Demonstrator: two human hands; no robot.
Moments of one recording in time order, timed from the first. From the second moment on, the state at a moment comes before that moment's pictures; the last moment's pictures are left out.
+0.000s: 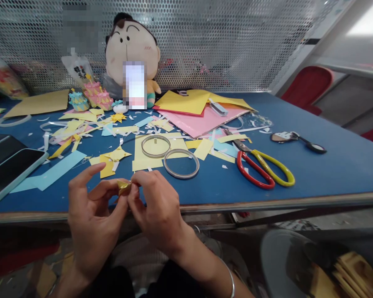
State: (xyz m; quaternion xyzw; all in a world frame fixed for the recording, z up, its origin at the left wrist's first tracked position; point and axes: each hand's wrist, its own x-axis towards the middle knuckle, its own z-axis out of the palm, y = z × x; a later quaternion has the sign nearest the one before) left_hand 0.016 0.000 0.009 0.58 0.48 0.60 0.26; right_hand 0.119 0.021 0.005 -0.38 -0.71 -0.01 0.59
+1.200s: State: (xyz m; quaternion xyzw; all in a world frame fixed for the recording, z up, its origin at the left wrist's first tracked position) left_hand 0.011 0.002 0.016 0.56 0.50 0.59 0.30; right_hand 0.128 0.022 0.006 -0.36 -0.71 0.12 0.59
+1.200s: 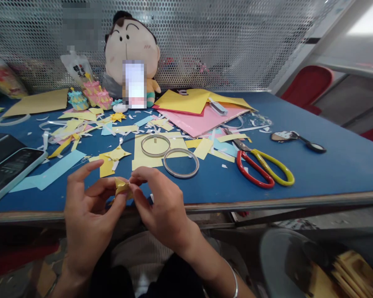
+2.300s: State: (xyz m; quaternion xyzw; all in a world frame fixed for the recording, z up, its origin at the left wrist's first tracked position) left_hand 0.000 0.014 0.018 0.44 0.36 0.66 0.49; right_hand 0.138 0.027 0.013 -0.44 -0.65 0.15 0.60
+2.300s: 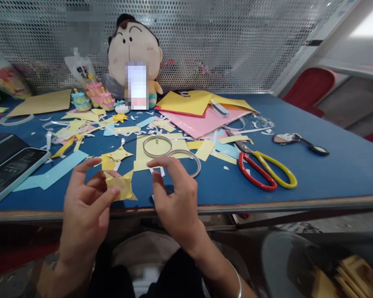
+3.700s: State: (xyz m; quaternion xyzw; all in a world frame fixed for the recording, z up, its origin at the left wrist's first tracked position) left_hand -0.015 0.025 0.014 0.76 0.53 0.38 -0.01; right_hand 0.143 0.016 0.018 -0.43 -0.74 0.14 0.50
